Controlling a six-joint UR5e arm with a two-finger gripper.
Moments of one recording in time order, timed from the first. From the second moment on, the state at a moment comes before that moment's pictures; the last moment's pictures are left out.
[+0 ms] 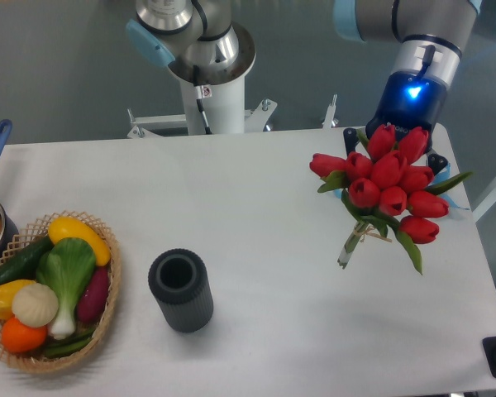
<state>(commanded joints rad) 2.89 -1.77 -1.64 -0.78 0.54 1.06</state>
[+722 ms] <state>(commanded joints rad) 2.88 -1.74 -1.65 -0.78 0.75 1.06</state>
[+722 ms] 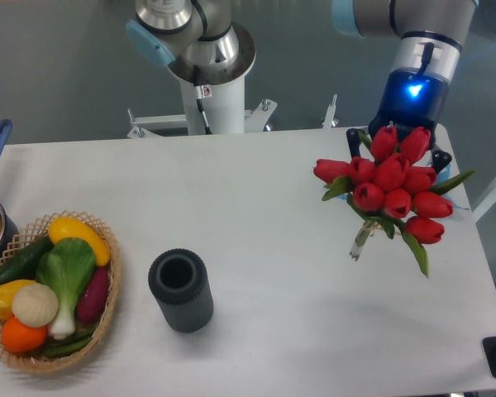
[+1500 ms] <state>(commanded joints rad) 2.63 -1.85 -1.62 -0.79 1.57 1.22</state>
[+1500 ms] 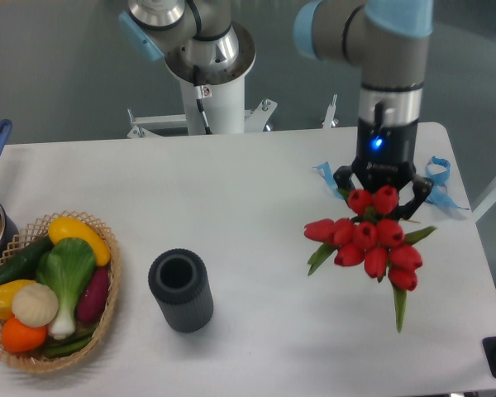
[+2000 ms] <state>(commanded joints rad) 2.52 -2.07 -1.61 -0.79 1.94 1.26</state>
